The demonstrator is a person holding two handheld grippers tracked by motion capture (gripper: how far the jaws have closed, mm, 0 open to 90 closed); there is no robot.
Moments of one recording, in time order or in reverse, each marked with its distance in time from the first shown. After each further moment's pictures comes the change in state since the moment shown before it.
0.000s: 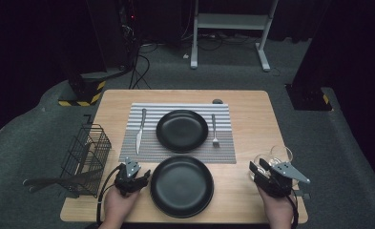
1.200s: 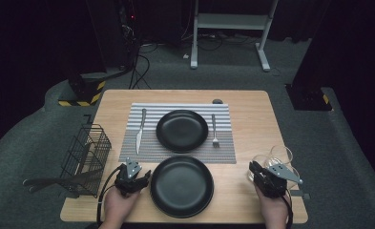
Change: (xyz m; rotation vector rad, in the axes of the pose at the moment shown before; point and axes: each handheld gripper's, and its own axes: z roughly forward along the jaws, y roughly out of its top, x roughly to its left) left arm -0.002 0.000 0.000 -0.006 0.001 0.021; right arm -0.001 -0.017 0.016 0.009 -0.003 0.000
